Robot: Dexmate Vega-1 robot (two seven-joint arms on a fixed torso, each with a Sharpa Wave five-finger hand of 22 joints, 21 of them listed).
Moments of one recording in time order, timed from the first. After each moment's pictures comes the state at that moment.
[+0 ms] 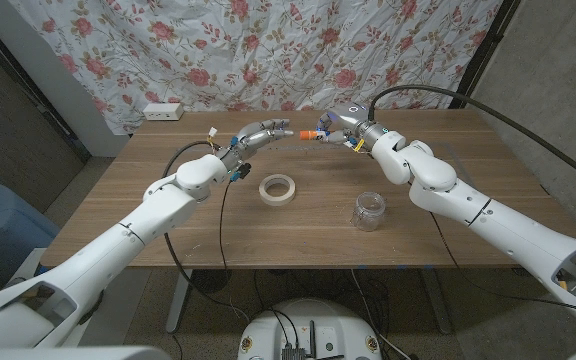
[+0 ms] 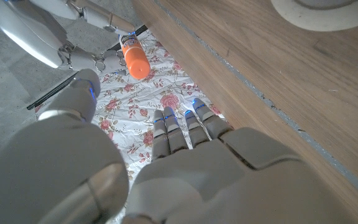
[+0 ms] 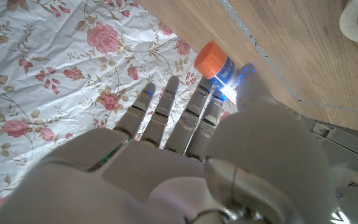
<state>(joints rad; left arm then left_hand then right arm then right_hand) 0.78 0.69 0.50 -1.73 -0.42 0.04 0.00 0.66 -0.18 0.56 -0.18 0.17 0.29 0.01 0.19 0.17 0.31 -0.08 0.18 0.18 0.15 0.03 0.17 0.17 0.22 0.00 0.17 0.16 -0.61 -0.73 -0.75 -1.86 -0.88 -0.22 0.05 1.01 0.04 0.29 -0.16 0.19 0.91 -0.21 0.38 0.19 1.05 -0.22 0.21 0.21 0.48 -0.04 0.48 0.25 0.41 0.04 0.19 0.16</state>
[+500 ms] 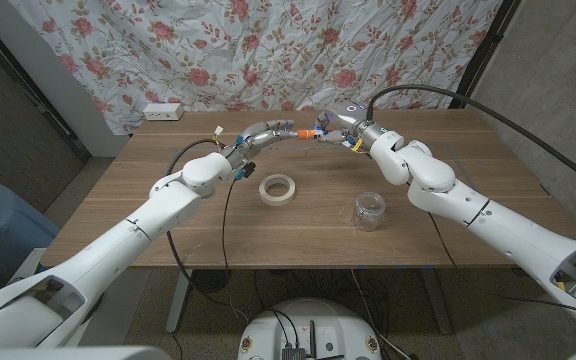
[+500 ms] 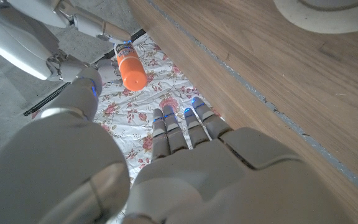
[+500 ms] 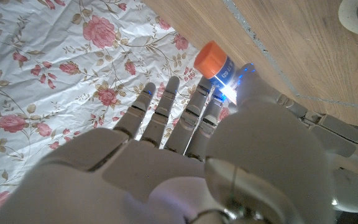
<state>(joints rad) 0.75 0.67 0.52 -1.72 -0.39 0.07 -0.01 0.69 -0.17 0.55 -0.18 0.17 0.33 0.00 0.21 0.17 0.34 -0.08 0.20 0.18 0.17 0.02 0.18 0.17 0.24 -0.01 0.18 0.16 -0.61 -0.71 -0.75 -1.86 -0.88 -0.22 0.05 1.01 0.04 0.29 -0.16 0.19 0.91 -0.21 0.38 0.19 1.05 -0.22 0.21 0.21 0.48 -0.05 0.48 0.25 0.41 0.04 0.19 0.16</state>
